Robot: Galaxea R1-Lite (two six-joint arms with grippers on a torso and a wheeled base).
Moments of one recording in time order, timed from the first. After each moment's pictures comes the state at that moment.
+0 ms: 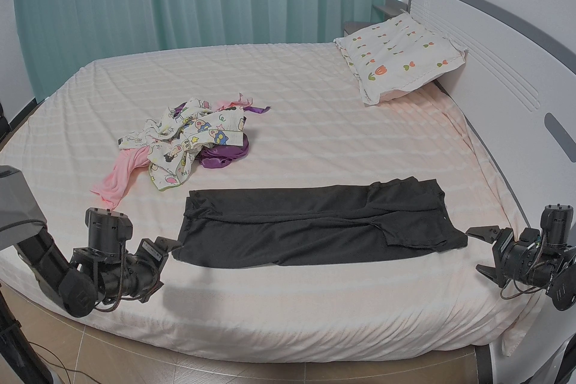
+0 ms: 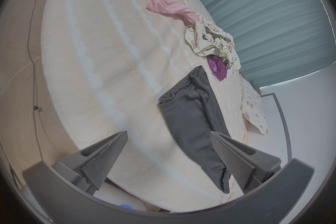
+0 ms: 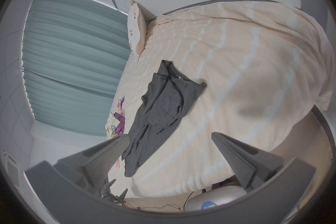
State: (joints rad) left arm -0.20 1.91 -0.39 -0.82 -0.04 -1.17; right arm -0.08 1.75 -0.16 -1.05 0.34 0.96
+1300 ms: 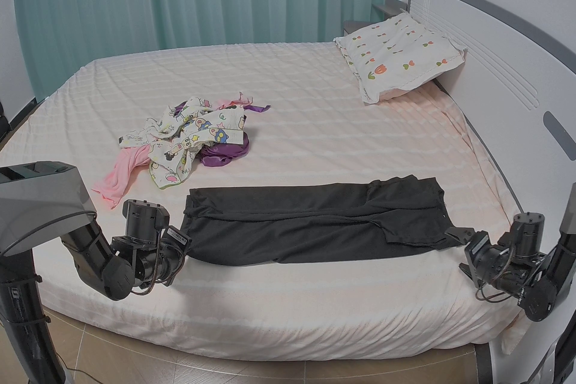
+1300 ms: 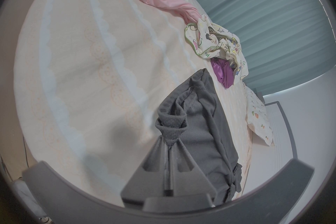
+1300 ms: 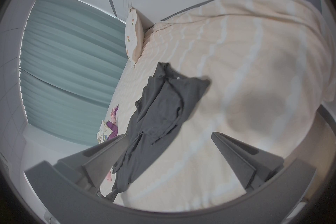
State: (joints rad) left arm -0.24 2.15 -0.63 -0.84 0.08 -1.23; right arm 0.11 1.97 -0.14 -1.35 0.05 1.06
